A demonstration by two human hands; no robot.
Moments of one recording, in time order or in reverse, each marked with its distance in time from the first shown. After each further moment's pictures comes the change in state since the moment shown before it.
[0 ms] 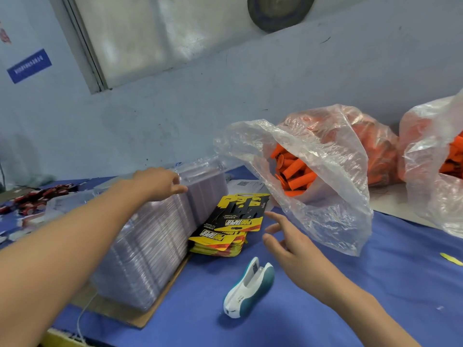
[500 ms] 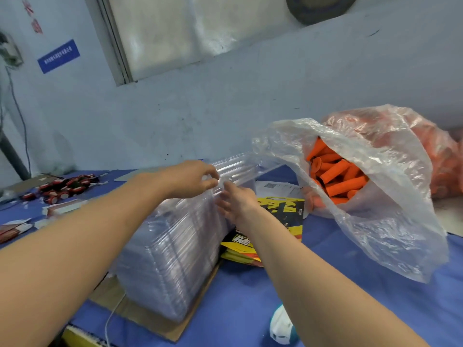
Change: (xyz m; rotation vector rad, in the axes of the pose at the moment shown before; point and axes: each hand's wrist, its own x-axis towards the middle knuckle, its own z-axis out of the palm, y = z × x) left_hand -0.003 -0.026 -0.004 -0.311 0.054 0.230; right_hand 0.186 -0.097 0.132 0.986 0.066 0.494
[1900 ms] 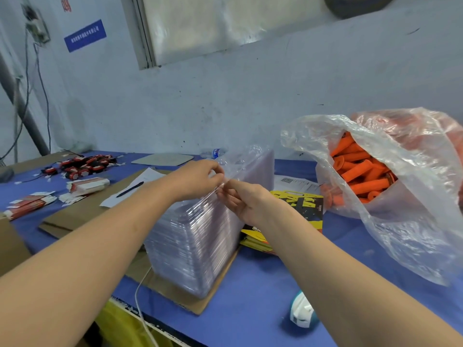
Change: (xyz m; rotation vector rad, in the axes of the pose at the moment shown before) left_hand -0.043 -0.038 0.027 -0.311 0.127 -0.139; right_hand -0.030 0.012 0.033 0.070 -0.149 0.150
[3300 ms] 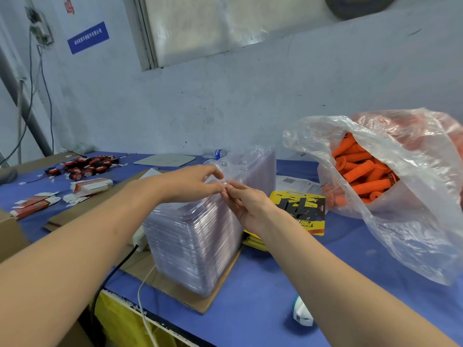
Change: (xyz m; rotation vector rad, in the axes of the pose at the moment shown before) left_hand -0.021 -0.005 -0.019 0.020 -0.169 -0.006; right_hand -0.009 0.012 -0.005 0.165 -0.063 -0.060
